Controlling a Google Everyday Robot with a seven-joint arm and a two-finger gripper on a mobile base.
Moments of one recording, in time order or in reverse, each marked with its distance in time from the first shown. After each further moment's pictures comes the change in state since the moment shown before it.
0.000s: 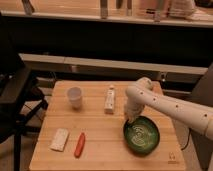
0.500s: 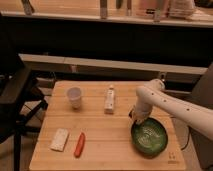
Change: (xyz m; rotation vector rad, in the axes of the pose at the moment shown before) arm 0.021 0.025 -0.001 -0.003 -0.014 0.036
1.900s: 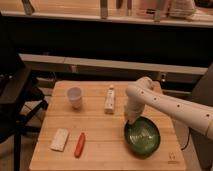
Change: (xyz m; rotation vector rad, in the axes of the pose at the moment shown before) arm -0.027 -0.014 -0.007 -0.019 -0.009 -0.102
